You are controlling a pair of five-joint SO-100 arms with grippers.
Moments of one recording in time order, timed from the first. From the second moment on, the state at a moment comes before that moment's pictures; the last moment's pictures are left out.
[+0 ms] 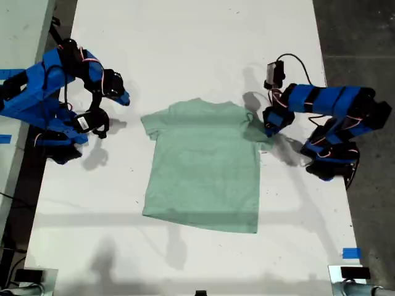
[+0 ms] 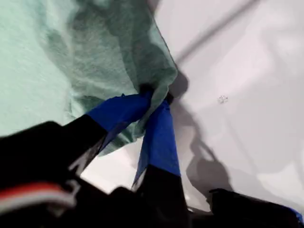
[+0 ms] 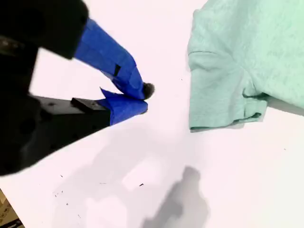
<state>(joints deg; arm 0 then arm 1) -35.8 123.2 109.7 90.5 24.5 39.2 110.5 141.6 56.1 -44.6</state>
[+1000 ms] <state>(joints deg) -33.7 122.7 109.7 88.9 24.0 18.5 79.8 84.1 67.7 -36.5</state>
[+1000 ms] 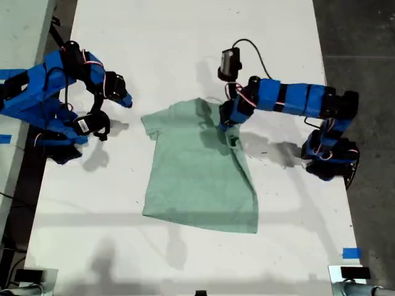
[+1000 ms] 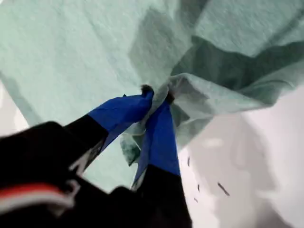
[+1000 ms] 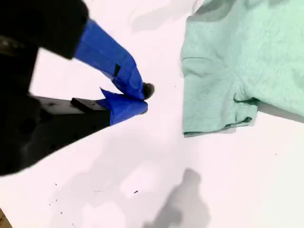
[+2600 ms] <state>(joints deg) -40.5 86.6 118.5 64.3 23.4 18.8 114.7 95.4 83.1 -40.6</state>
